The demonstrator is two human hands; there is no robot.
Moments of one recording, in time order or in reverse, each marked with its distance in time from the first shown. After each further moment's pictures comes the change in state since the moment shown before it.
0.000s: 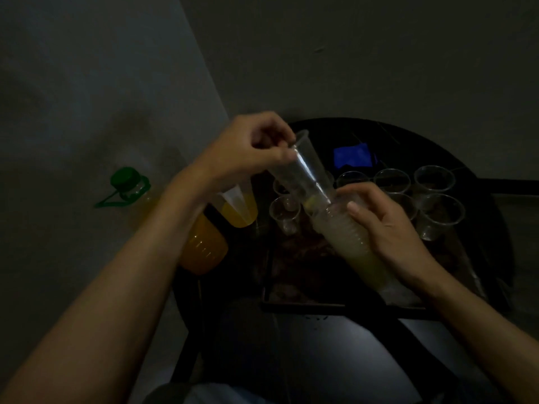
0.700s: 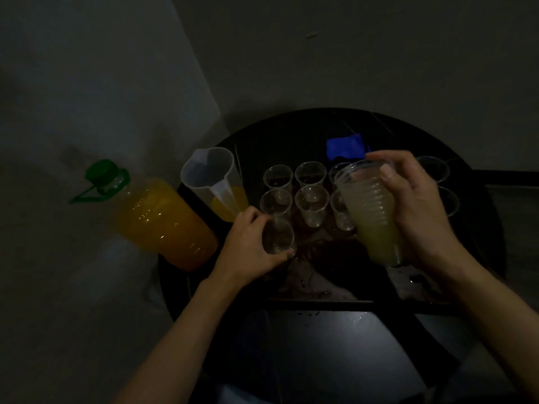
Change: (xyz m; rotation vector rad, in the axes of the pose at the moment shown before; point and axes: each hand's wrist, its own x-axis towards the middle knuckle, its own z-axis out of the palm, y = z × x) left_hand -0.080 -0.114 0.112 0.515 0.127 -0.233; right_hand 0.010 -0.004 -0.027 0.036 0.250 0.007
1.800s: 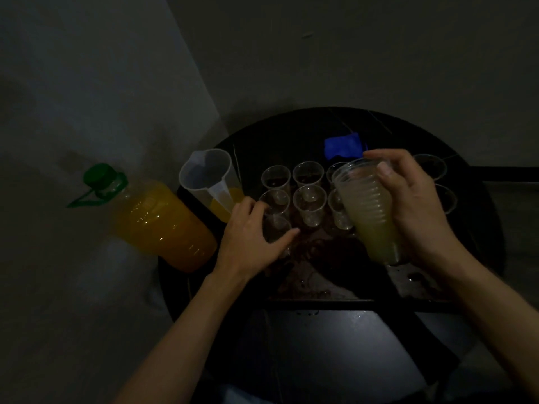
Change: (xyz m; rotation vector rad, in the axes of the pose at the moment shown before) left_hand 0.010 0.014 -0.002 0.066 0.151 -0.012; right_hand 0.001 0.001 -0.002 0.051 -0.001 0.003
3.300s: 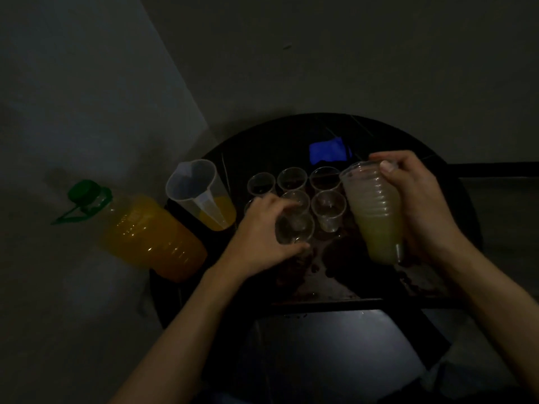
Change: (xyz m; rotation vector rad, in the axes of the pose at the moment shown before) left_hand 0.021 0.044 -0.010 -0.161 -0.223 0.184; right_hand -0.003 -0.009 -0.036 0.107 0.067 0.151
